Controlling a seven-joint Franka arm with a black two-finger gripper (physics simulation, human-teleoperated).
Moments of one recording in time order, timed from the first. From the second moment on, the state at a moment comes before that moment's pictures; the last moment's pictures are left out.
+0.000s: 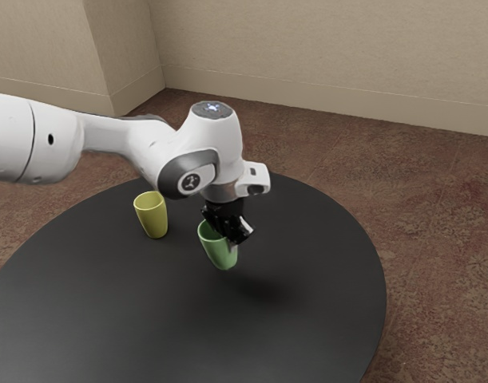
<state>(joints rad) 0.09 0.25 -0.39 -1.94 0.23 2.22 -0.23</state>
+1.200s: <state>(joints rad) 0.13 0.22 0.00 -1.65 0.14 1.91 0.04</state>
